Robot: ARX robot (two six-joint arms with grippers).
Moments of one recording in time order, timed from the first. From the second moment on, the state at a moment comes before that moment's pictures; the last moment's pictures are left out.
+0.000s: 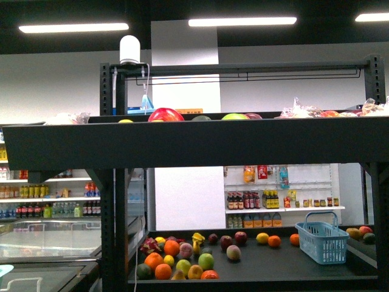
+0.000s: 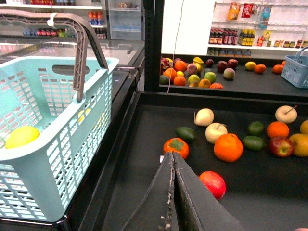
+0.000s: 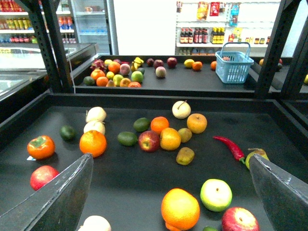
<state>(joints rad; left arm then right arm) 0.00 0.01 0.01 0.00 0.00 -0.01 0.00 0.00 0.02 0.00 0.00 0.00</state>
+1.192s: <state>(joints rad) 0.00 0.01 0.01 0.00 0.00 -0.01 0.00 0.00 0.02 0.00 0.00 0.00</state>
